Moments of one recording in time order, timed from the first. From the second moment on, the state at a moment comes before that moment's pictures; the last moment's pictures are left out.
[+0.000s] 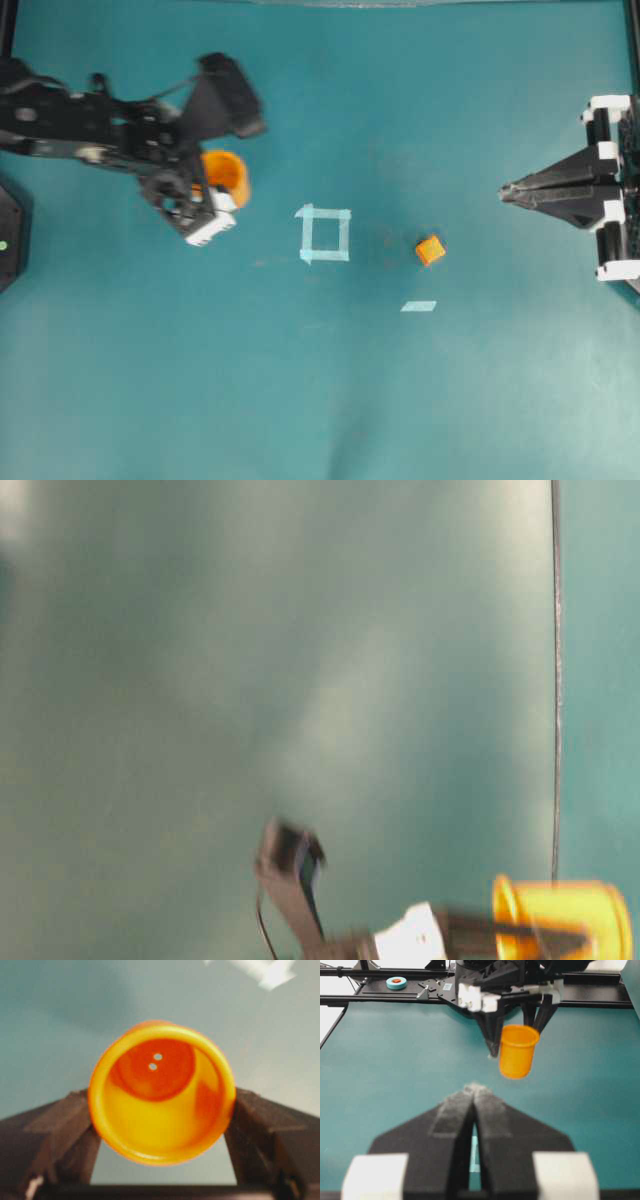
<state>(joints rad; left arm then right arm) 0.13 -0.09 0.56 0.02 0.67 -0.34 0.00 -0.88 1.16 -0.01 -0.21 0.01</state>
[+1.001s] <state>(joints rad) 0.04 0.33 -0.09 0.02 0.83 -0.09 0.00 -0.88 1.15 -0.01 -0.21 0.00</state>
